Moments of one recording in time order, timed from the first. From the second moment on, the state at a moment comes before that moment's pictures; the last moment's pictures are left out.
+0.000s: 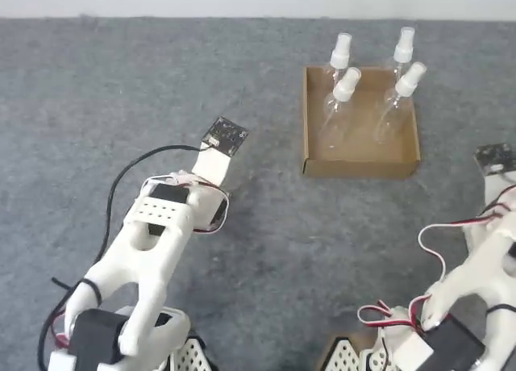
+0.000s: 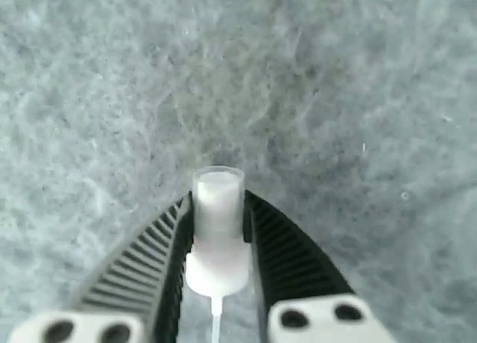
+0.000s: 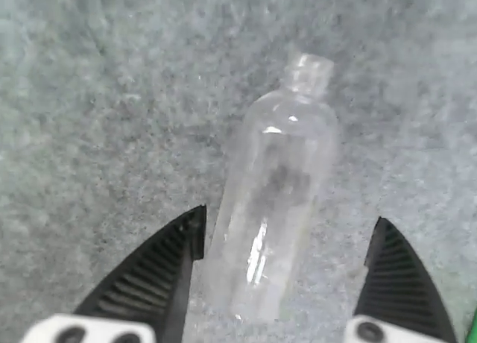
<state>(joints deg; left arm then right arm) 6.0 -18.6 56.9 43.9 -13.1 42.5 -18.2 37.3 61.8 52.0</state>
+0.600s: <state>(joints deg) 6.0 -14.7 56.9 43.4 -13.1 37.2 -9.1 25.9 68.8 46.7</state>
